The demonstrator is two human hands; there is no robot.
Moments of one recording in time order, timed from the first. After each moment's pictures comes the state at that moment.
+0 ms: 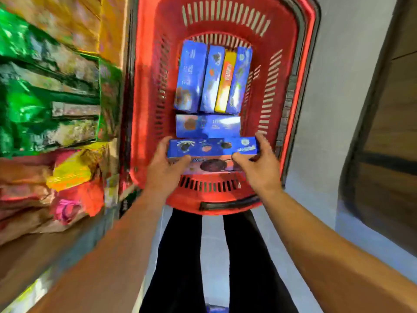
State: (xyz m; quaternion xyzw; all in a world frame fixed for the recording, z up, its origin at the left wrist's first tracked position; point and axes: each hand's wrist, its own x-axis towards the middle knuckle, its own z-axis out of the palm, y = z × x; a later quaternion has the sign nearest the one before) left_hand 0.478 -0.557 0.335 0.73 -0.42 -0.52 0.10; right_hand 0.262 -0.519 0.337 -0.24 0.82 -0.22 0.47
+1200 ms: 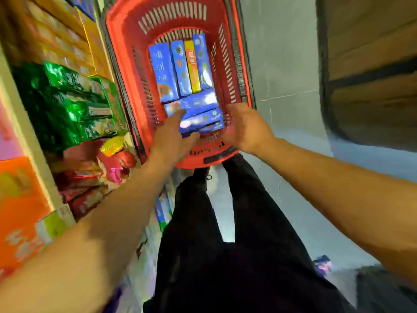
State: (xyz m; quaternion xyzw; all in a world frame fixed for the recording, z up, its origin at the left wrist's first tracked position) left_hand 0.458 -0.567 0.470 0.53 -0.73 -0.43 -0.08; right_hand 0.268 -0.481 0.438 -0.46 0.78 -0.07 0.41
